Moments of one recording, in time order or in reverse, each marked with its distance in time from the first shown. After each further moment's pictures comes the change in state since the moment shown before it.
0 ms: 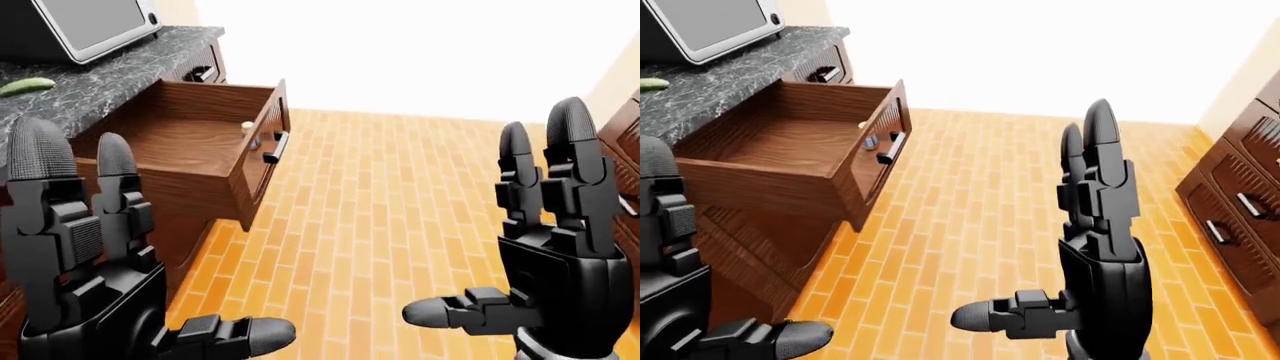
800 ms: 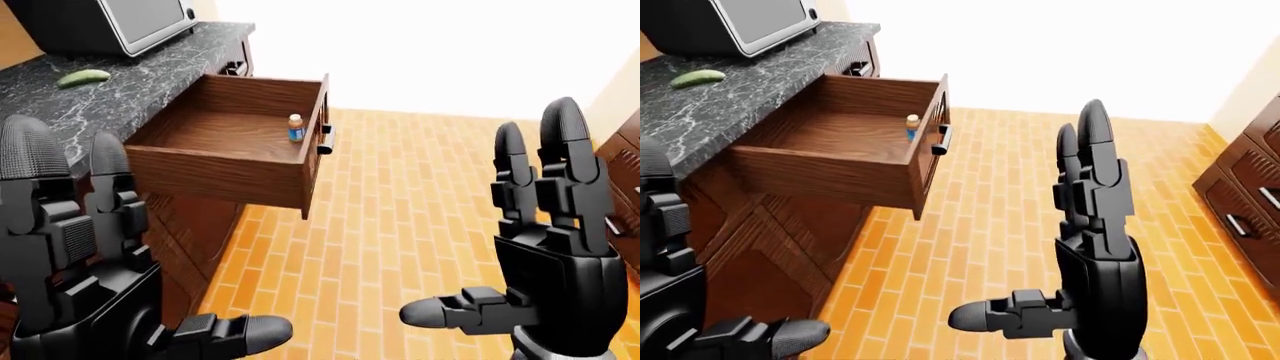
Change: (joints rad) left arm -0.007 0.002 0.011 -0.004 -0.004 0.006 0.010; right arm -0.005 0.003 0.010 0.004 -0.005 0.003 0.007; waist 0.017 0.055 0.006
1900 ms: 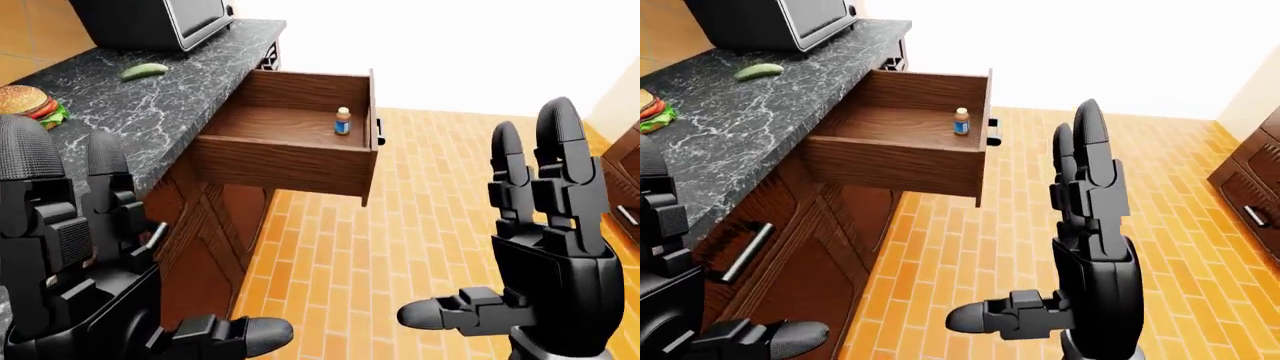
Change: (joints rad) left arm 0.002 0.000 -0.002 -0.007 0.001 -0.006 0.000; right arm -0.001 -0.004 0.012 0.005 -0.008 -0.012 0.000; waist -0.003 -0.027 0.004
